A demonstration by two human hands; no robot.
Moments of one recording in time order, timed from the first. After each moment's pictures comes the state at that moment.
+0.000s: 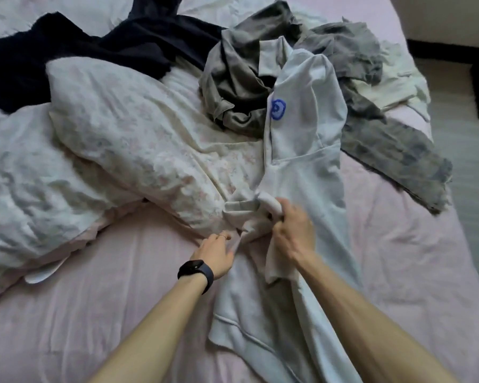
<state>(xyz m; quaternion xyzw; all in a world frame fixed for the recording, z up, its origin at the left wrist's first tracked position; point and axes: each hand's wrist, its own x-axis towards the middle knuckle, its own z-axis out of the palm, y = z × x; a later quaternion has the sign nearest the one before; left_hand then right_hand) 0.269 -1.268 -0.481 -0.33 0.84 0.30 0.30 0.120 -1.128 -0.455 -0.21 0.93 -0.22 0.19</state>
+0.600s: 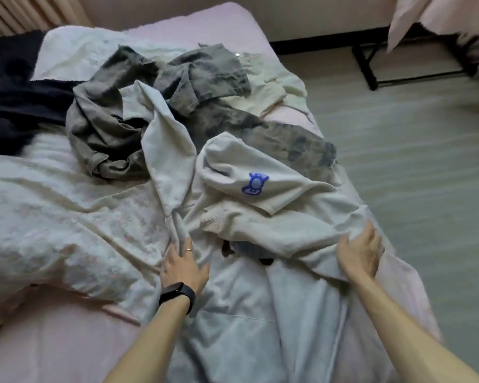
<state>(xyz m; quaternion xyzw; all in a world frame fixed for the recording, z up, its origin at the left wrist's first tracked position) 0.124 -1.142 -0.476 -0.36 0.88 0.16 0.26 -0.021 -0.817 -0.486 0.21 0.94 -0.26 0.05</state>
